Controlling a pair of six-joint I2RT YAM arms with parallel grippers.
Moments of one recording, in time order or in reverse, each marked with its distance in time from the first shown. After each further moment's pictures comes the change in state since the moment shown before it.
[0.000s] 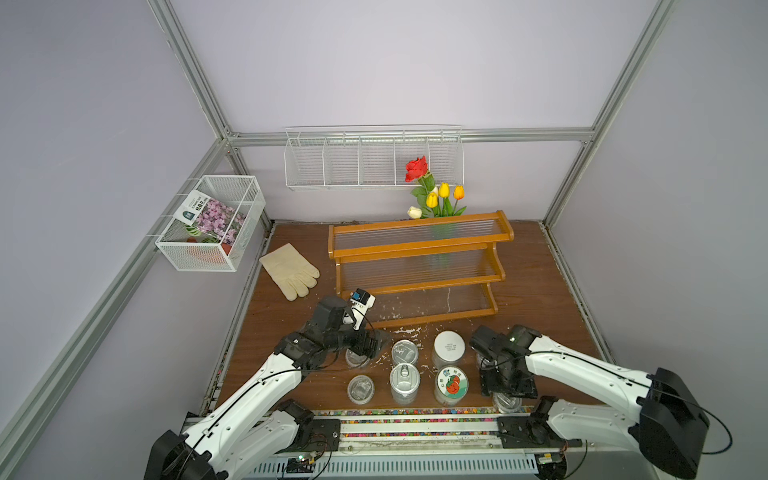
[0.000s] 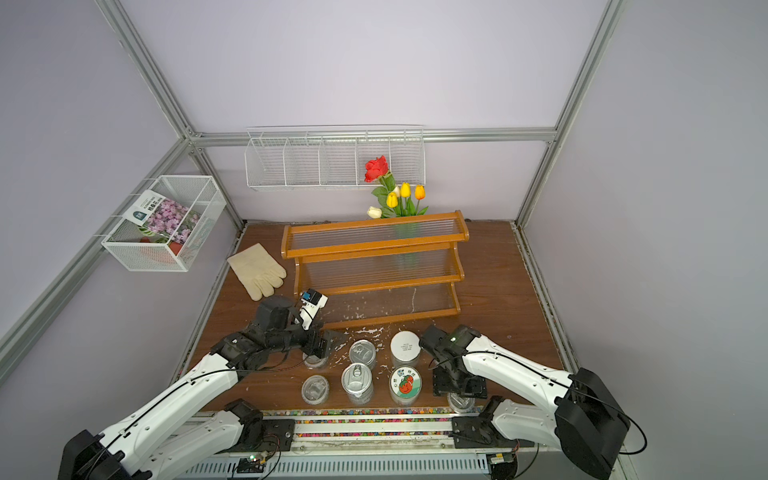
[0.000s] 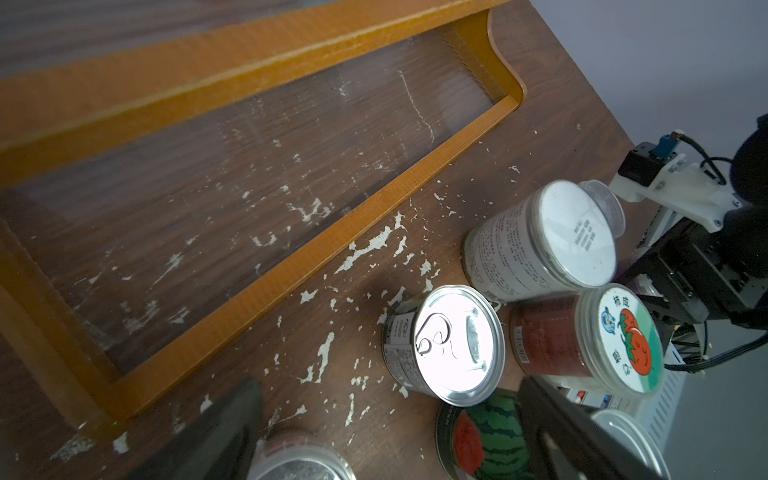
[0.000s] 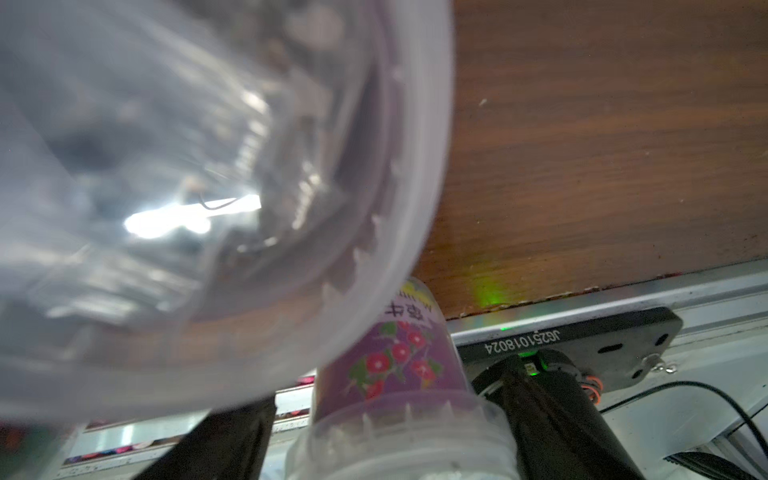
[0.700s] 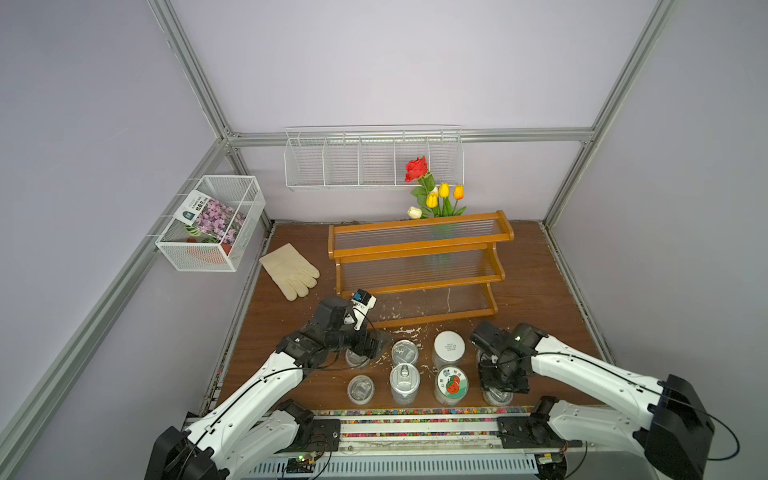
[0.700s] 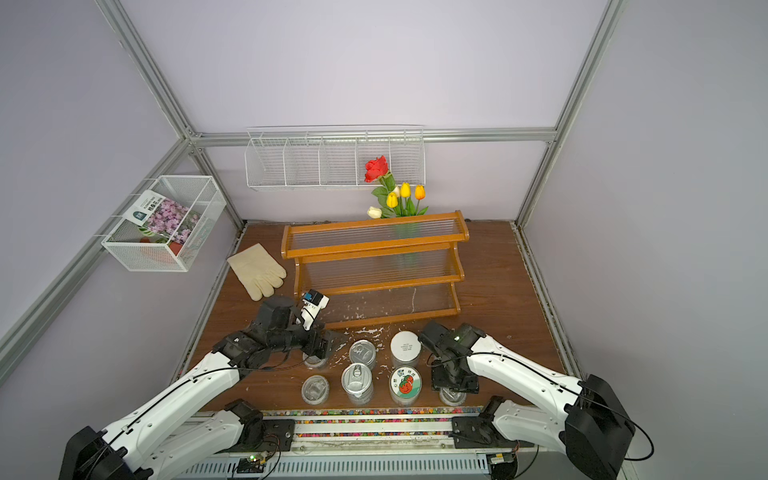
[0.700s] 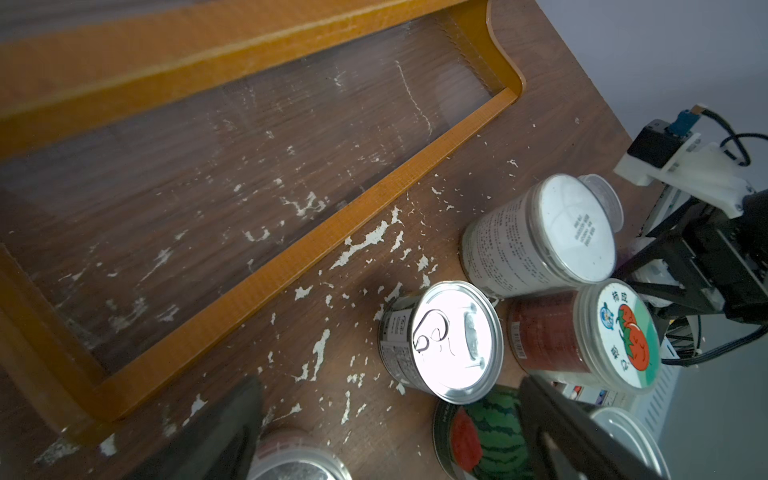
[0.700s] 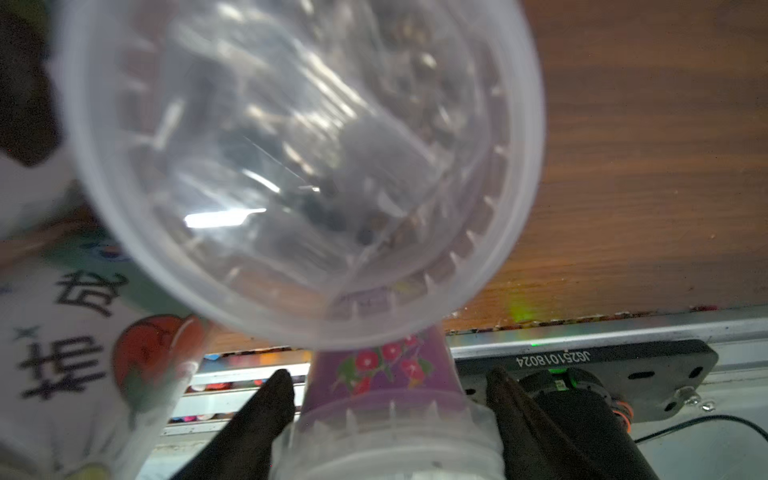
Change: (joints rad) left arm 0.000 0.016 0.000 0.000 0.014 0.000; right arm 0.001 -0.029 0.060 0.032 -0.006 -0.026
